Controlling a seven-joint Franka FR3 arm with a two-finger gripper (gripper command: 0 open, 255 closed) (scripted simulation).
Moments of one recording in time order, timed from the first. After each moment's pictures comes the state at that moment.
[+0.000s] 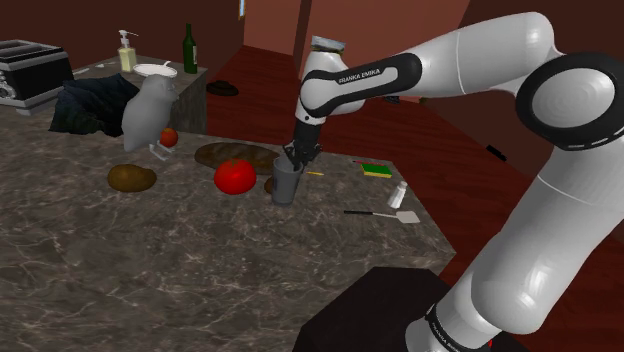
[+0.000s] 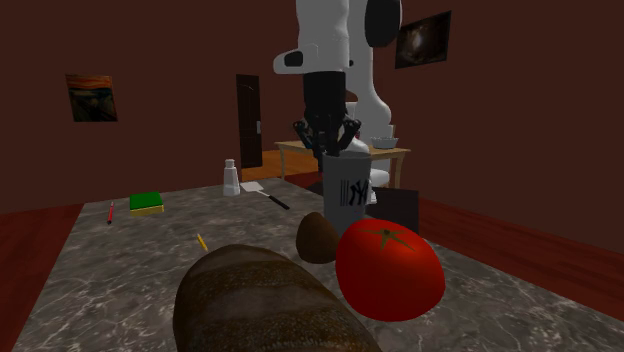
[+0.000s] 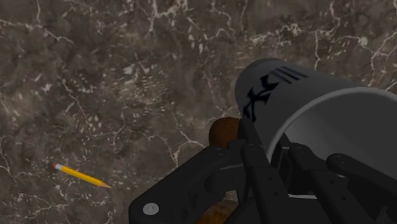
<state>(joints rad) 0.06 0.09 0.04 -2.02 0.03 2.09 0.28</state>
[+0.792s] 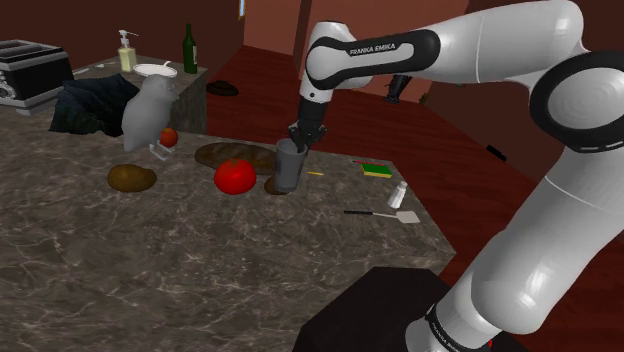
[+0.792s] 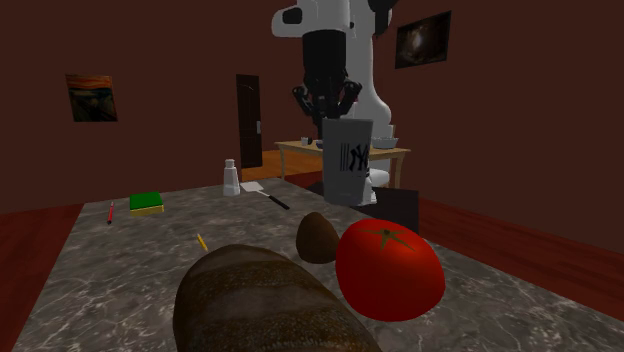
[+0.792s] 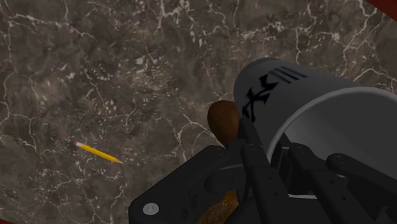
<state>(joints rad) 0.06 0.04 0.04 -1.91 0.03 1.93 0.28</state>
